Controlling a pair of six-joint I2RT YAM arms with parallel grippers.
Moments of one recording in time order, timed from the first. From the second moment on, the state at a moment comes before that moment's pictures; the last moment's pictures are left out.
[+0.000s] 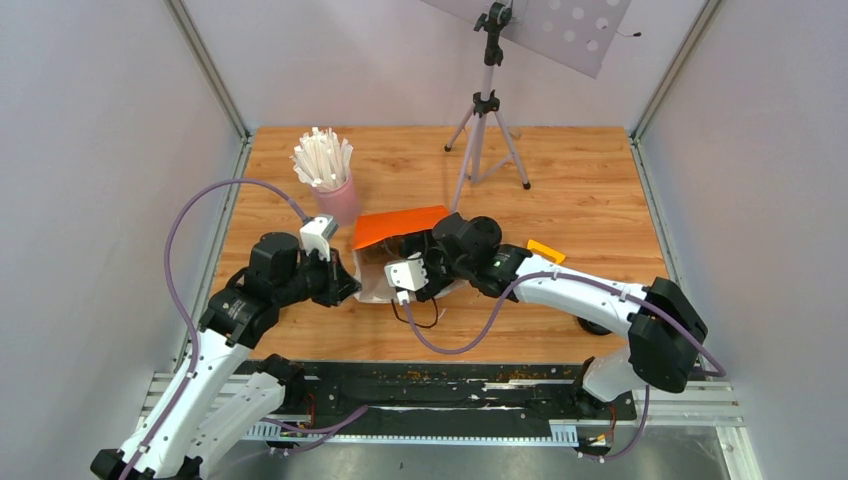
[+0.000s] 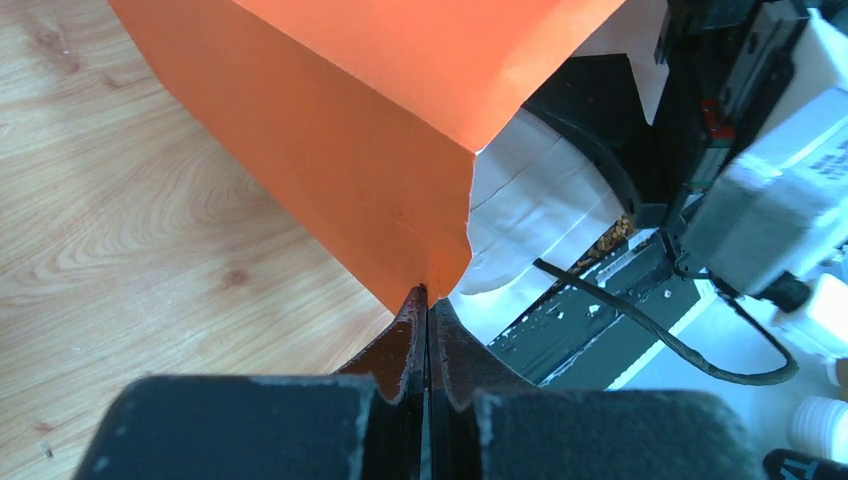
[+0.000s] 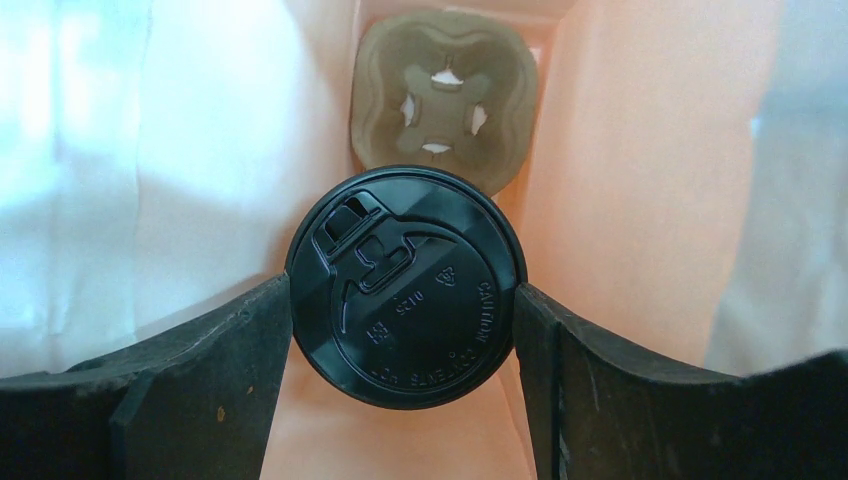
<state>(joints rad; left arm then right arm) -0.44 0.68 0.81 -0.75 0.33 -0.34 0.95 1.49 1.04 -0.20 -0.10 -1.15</state>
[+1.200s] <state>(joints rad) -0.44 0.67 0.79 -0.74 0.34 -0.35 1.01 1.59 1.05 0.09 -0.20 -1.07</state>
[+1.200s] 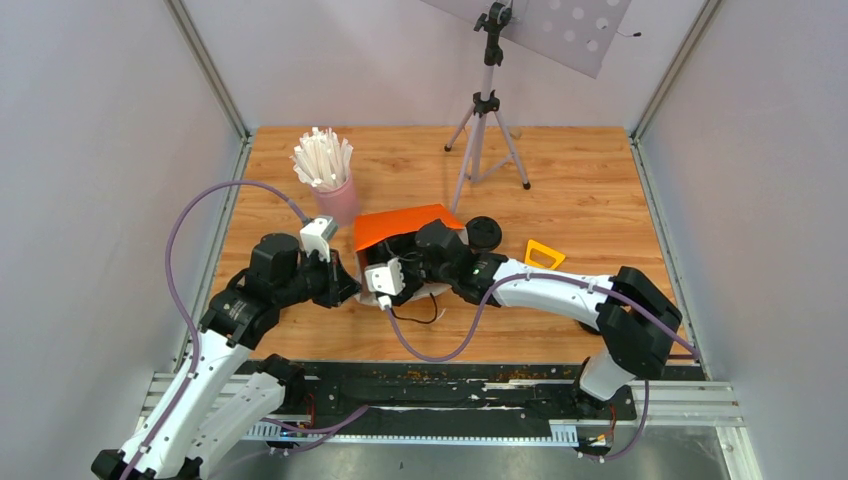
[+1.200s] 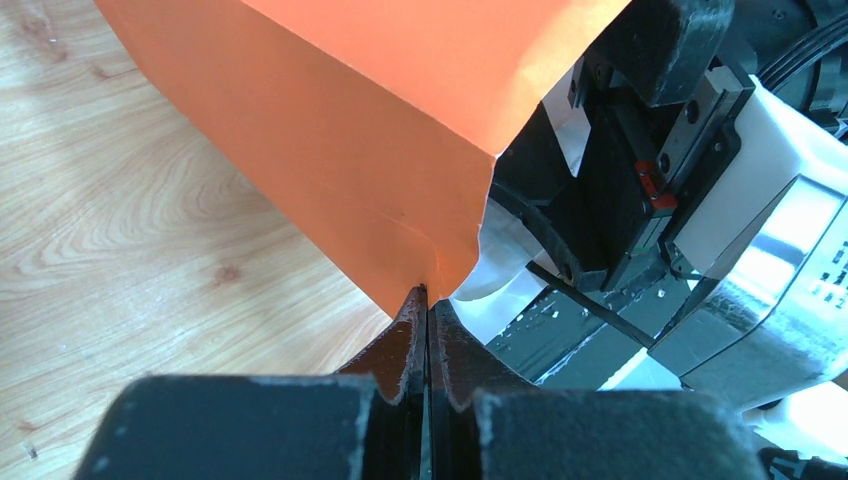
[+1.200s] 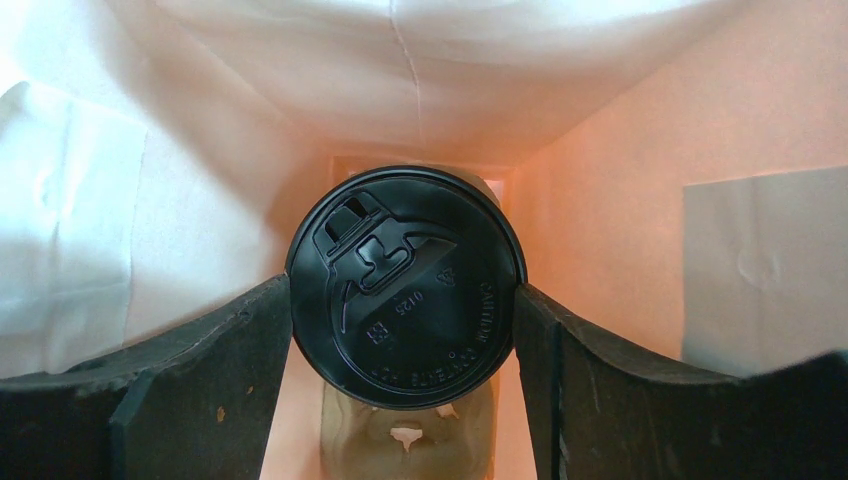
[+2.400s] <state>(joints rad) -0.44 0.69 0.79 -0.75 0.31 -0.39 1.02 1.71 1.04 0.21 -0.16 -1.06</state>
